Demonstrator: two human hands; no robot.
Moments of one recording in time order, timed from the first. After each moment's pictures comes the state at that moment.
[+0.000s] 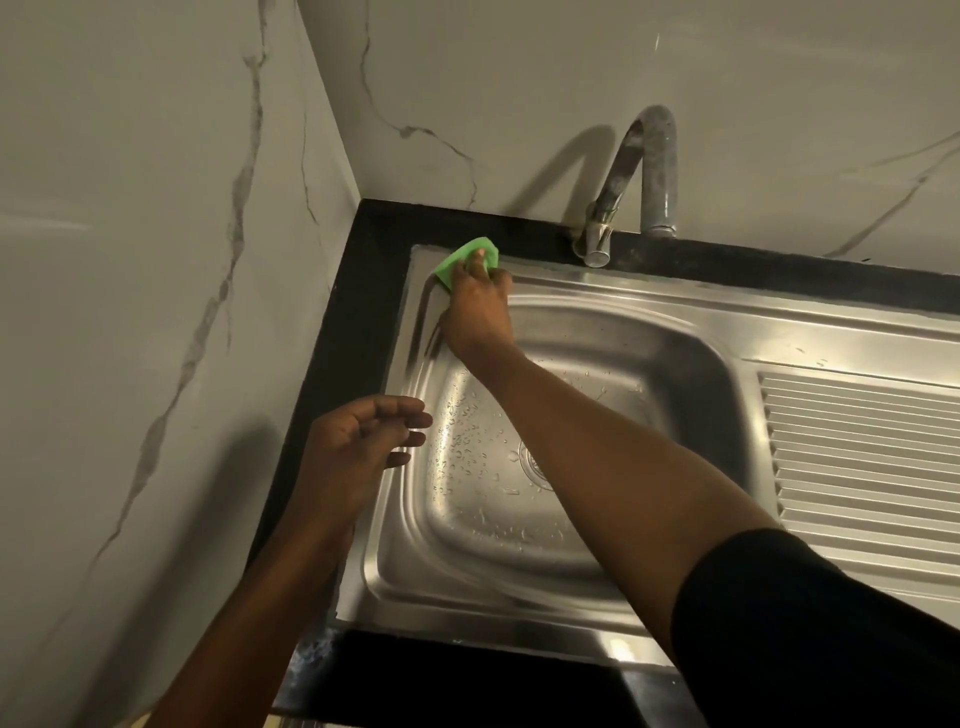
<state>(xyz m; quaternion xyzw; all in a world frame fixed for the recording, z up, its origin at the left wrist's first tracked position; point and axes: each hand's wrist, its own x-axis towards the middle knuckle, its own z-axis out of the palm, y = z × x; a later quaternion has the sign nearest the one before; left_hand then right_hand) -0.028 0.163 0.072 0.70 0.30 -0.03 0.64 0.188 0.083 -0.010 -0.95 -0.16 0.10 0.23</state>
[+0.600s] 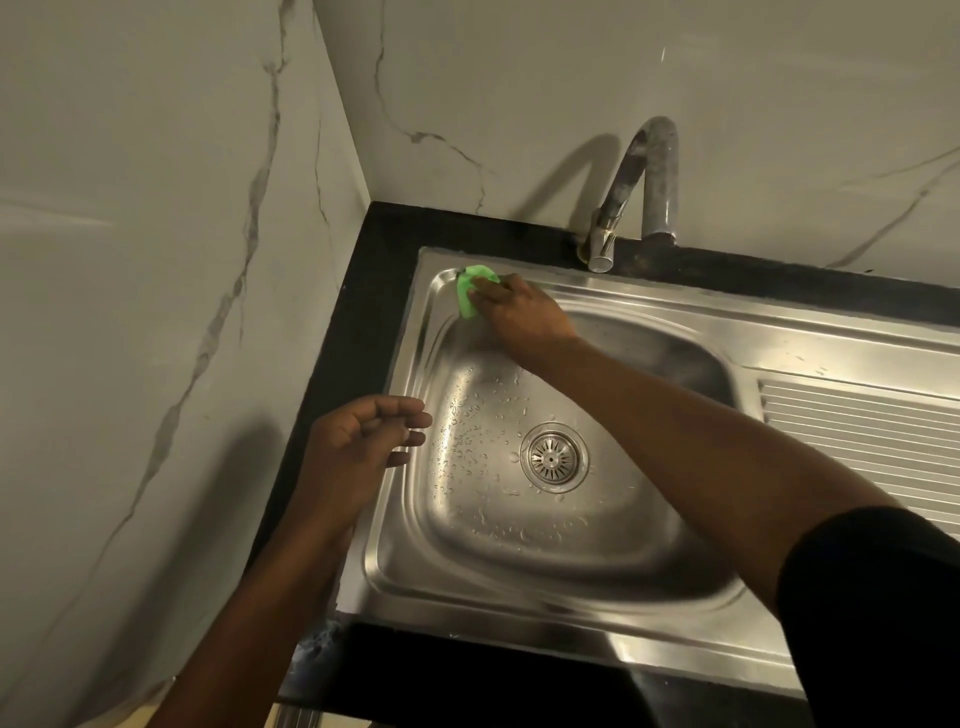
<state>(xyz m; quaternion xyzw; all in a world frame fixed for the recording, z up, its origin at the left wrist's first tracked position) -0.034 0.164 0.075 0.70 0.31 -0.02 0.64 0.206 0.013 0.003 -0.90 -0.43 0.03 -0.01</state>
